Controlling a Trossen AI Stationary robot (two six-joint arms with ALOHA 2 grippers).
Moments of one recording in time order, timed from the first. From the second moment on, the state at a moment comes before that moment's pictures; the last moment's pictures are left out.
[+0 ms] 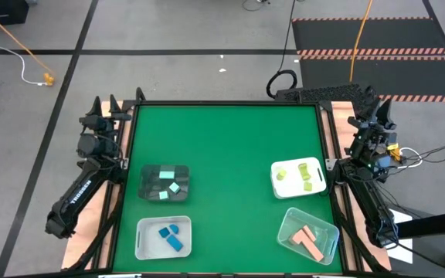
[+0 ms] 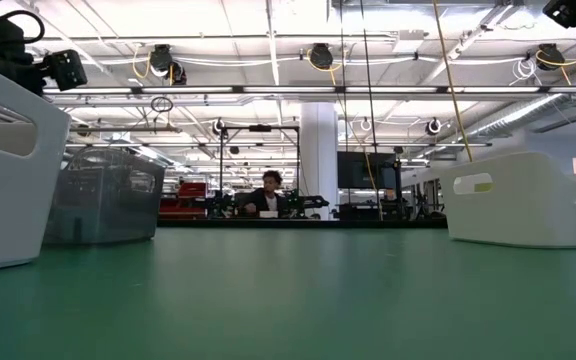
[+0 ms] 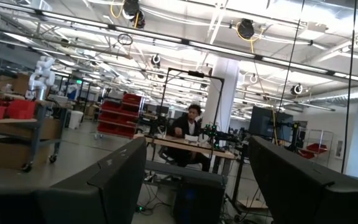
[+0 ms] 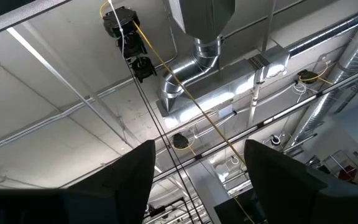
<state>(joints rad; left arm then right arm) 1.06 0.01 0.02 0.47 -0.50 0.04 -1.28 0.00 0.02 0.96 0.36 0.16</state>
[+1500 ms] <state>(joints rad) 1.06 0.01 0.02 0.47 -0.50 0.04 -1.28 0.00 0.01 0.92 0.39 0.16</state>
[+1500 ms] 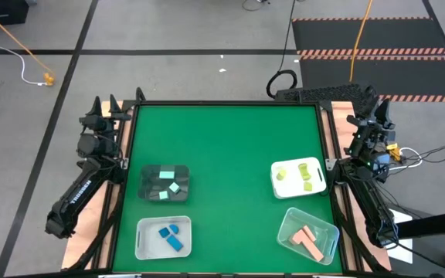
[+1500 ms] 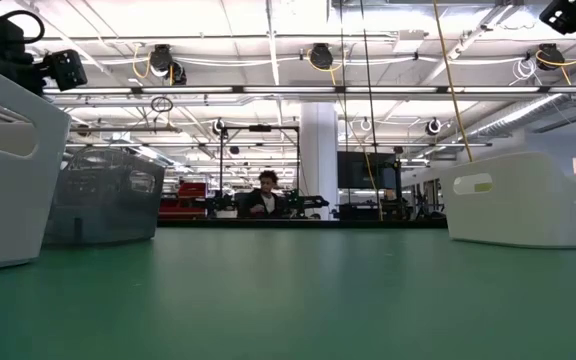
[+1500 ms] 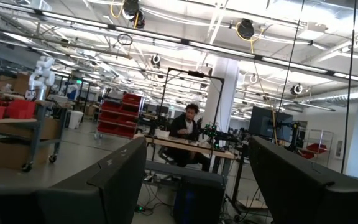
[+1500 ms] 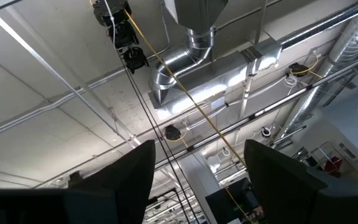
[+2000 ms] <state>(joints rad) 1.06 0.01 0.02 0.47 -0.50 0.04 -1.28 0.00 0.01 0.92 0.39 0.16</state>
